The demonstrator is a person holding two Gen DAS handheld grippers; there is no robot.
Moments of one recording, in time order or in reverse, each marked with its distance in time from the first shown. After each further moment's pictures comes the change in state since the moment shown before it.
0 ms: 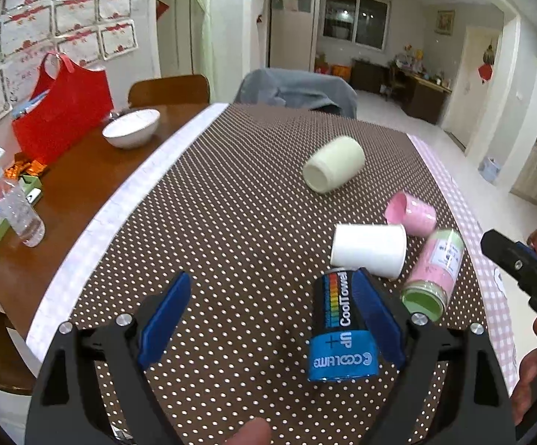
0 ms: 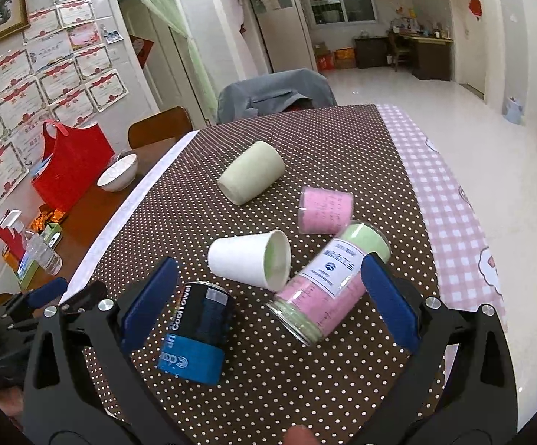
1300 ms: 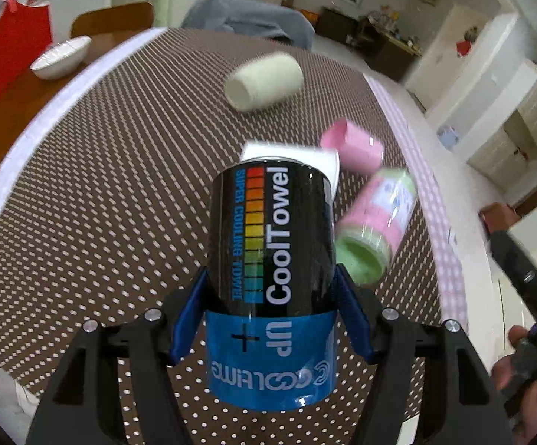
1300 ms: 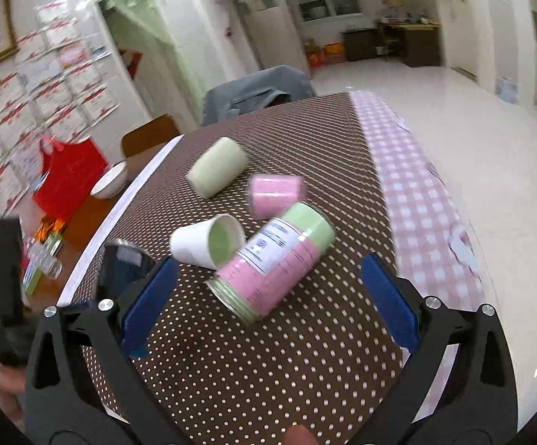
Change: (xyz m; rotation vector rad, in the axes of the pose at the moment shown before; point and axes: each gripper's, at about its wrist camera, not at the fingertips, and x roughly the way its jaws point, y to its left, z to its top) left arm 0.065 -0.067 -0.034 -0.028 0.288 -0.237; right arm -0.023 -0.080 -0.032 0.132 -0.010 -0.016
